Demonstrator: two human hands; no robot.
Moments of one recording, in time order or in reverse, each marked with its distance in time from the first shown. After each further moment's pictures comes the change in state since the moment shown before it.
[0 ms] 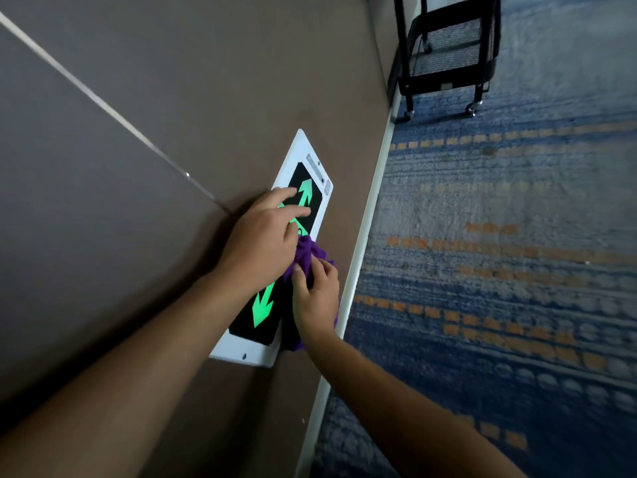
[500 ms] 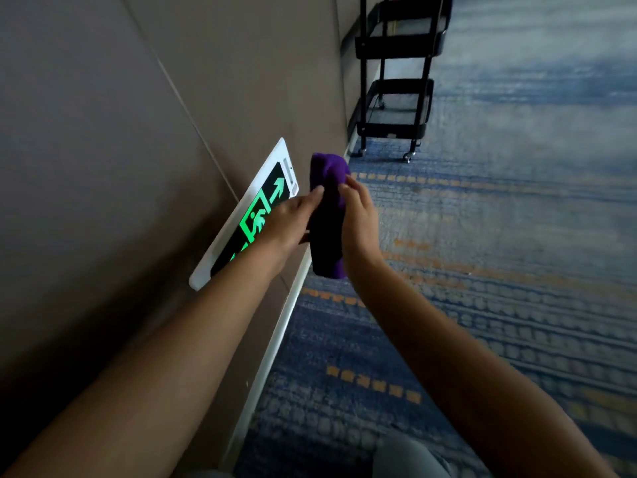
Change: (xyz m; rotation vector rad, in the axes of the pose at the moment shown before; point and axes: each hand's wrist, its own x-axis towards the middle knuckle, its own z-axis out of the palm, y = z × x) left_hand -0.051 0.093 -0.013 -1.198 -0.122 -0.406; right_hand -0.047 -0.153 -0.155 0.300 0.029 -0.126
